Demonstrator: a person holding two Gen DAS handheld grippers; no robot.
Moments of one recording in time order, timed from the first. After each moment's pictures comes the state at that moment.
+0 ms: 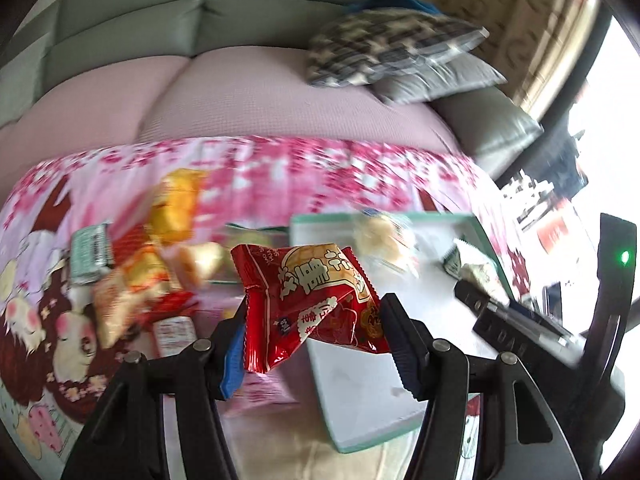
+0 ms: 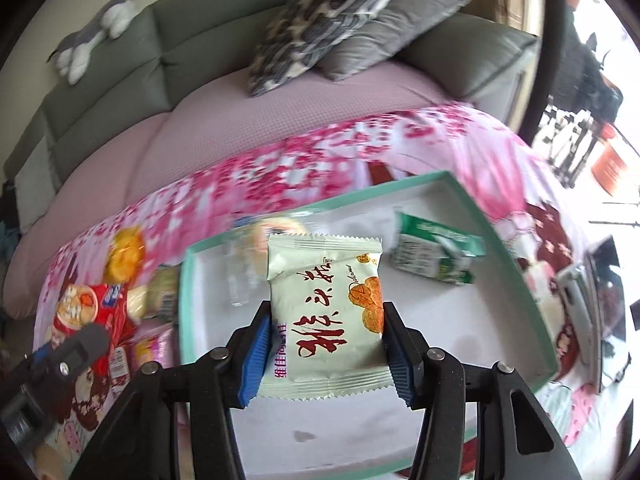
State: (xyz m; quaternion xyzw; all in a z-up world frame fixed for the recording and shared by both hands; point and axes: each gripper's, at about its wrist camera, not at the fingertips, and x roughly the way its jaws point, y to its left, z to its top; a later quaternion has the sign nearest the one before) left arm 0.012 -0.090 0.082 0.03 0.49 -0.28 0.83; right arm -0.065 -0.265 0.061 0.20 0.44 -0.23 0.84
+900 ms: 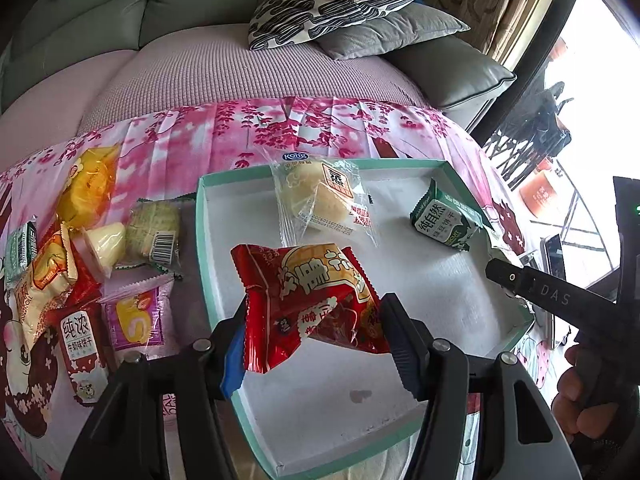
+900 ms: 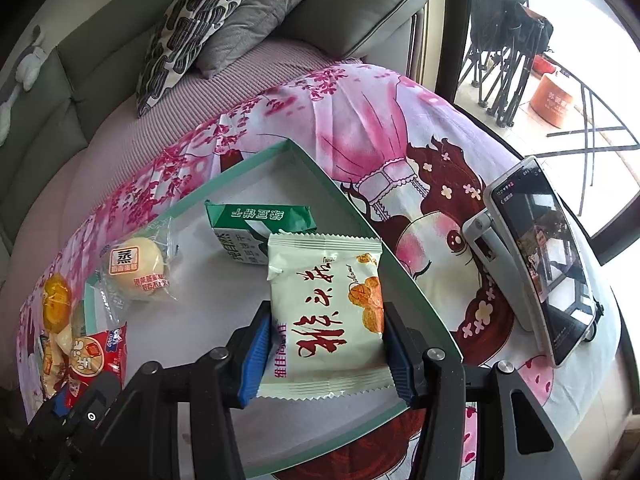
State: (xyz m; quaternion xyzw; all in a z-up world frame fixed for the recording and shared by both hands) left arm -0.007 -0.145 0.037 0.06 0.50 -0.33 0.80; right arm -0.119 -0.343 0.035 0.26 0.46 -0.33 0.78
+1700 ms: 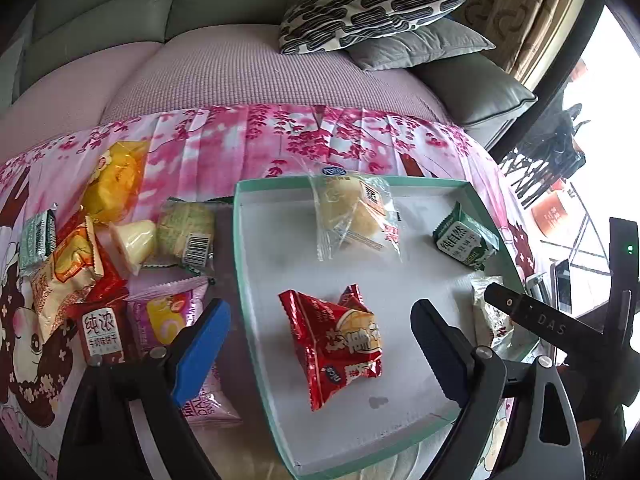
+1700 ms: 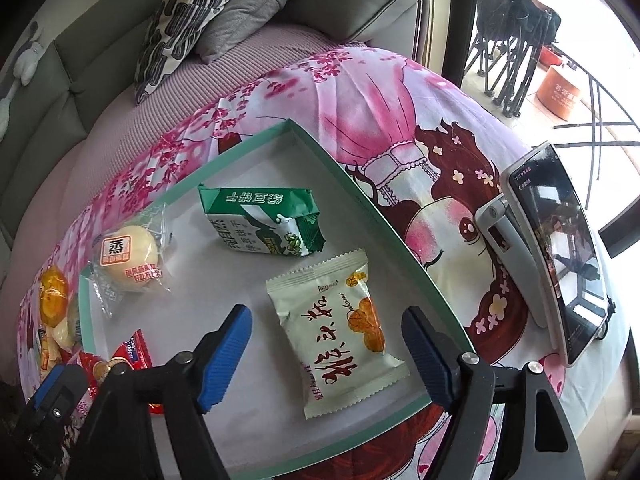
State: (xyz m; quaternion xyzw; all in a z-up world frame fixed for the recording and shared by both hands) left arm 0.007 -0.127 0.043 0.04 0.50 -0.30 0.81; right arm -0.114 -0.345 0.021 0.27 0.47 -0.31 0.78
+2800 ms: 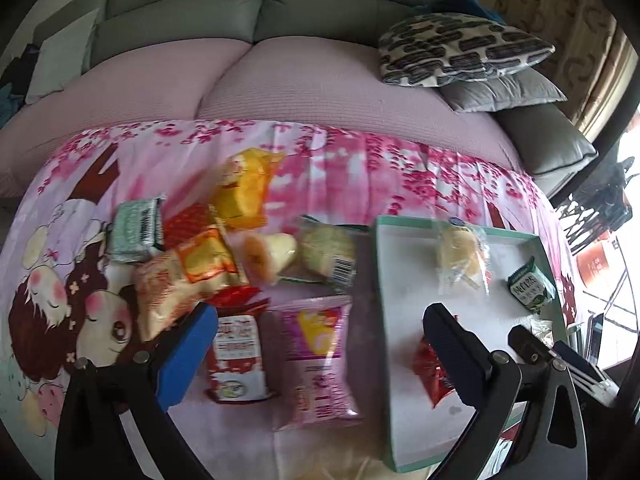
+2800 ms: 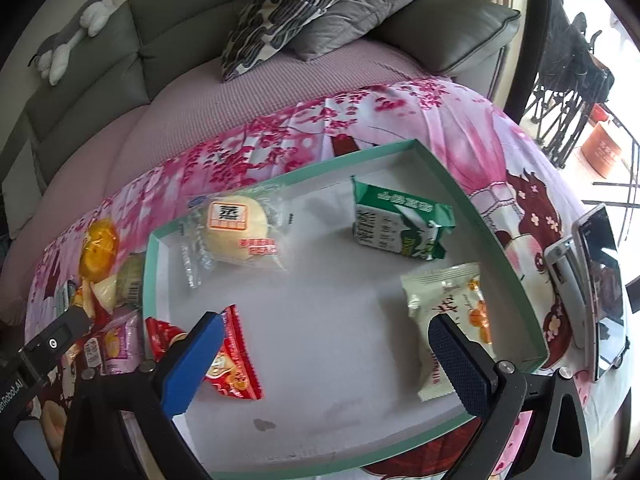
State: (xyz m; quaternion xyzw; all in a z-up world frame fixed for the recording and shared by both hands) left arm 0.040 -0.046 0.062 0.01 0.50 -0.18 0.85; right arm -0.071 -0.270 0.041 0.21 0.47 -0.23 0.83
